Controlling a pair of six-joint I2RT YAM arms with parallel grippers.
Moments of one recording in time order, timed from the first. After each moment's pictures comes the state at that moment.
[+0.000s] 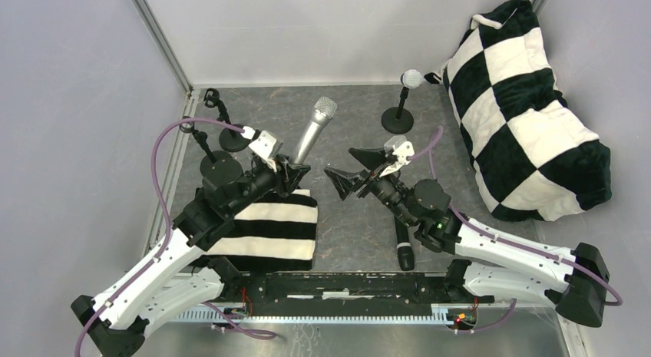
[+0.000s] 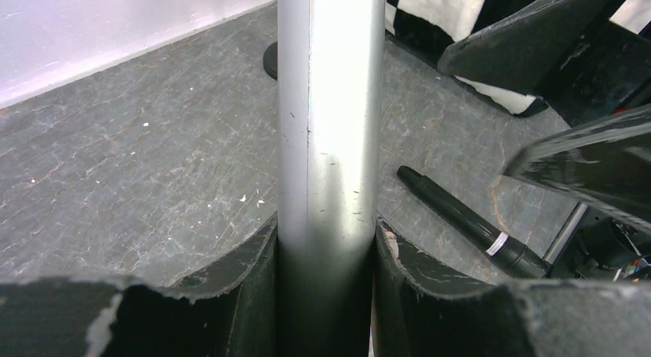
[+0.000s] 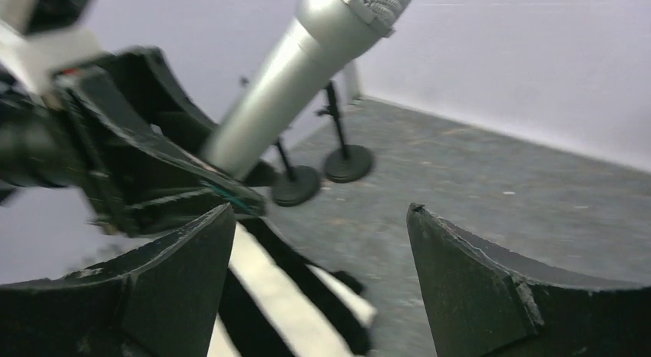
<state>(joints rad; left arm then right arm) -0.71 0.76 0.83 -0.18 0.06 -0.11 1.06 0.98 0.69 0.51 0.29 0.12</state>
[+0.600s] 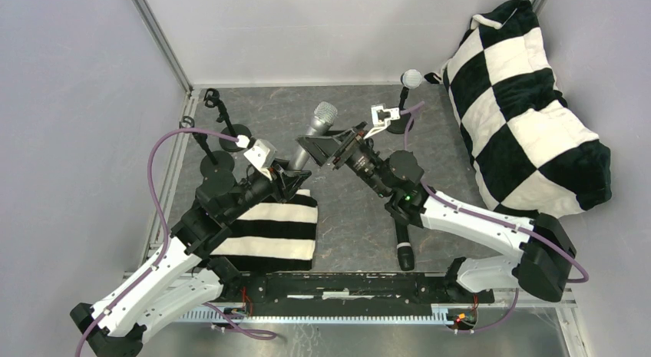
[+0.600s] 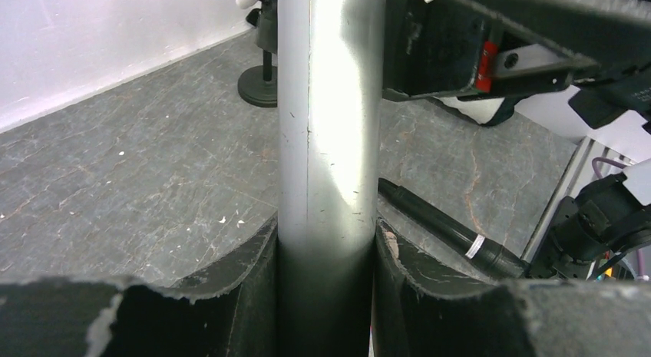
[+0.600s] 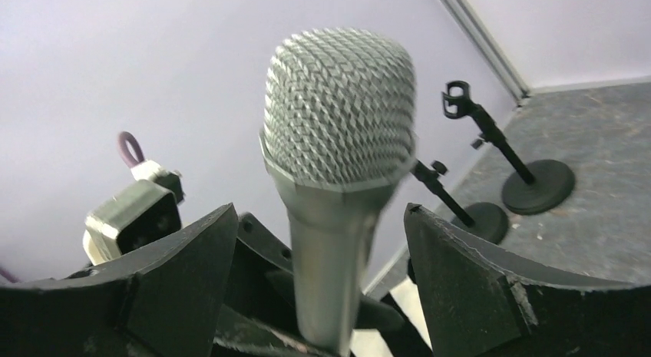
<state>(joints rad) -0.71 0.68 0.75 -0.08 0.13 -0.11 0.97 1.28 0.89 0.72 0.12 0.77</state>
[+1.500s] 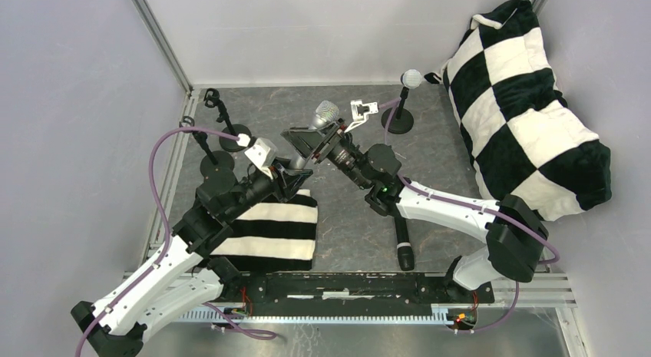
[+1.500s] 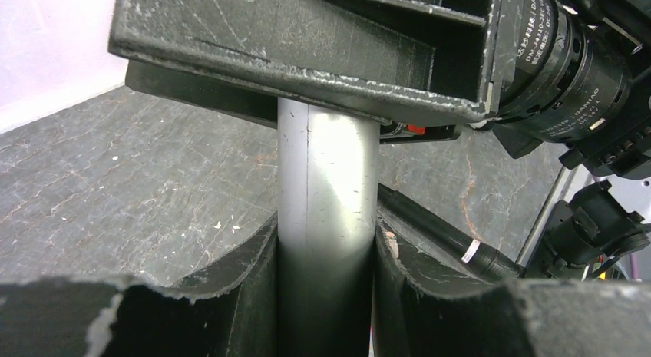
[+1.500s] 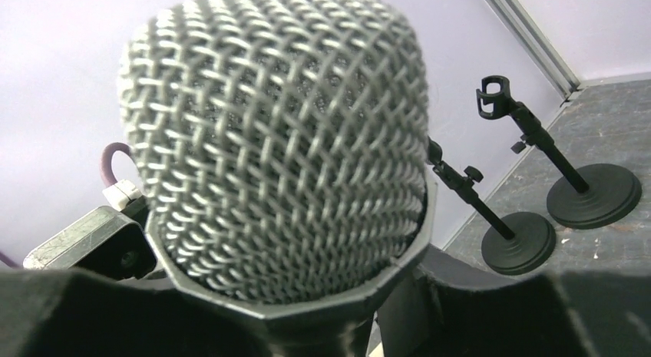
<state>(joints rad) -0.71 0.69 0.74 -0.05 0.15 -0.12 0.97 1.49 1.01 0.86 0.06 0.84</state>
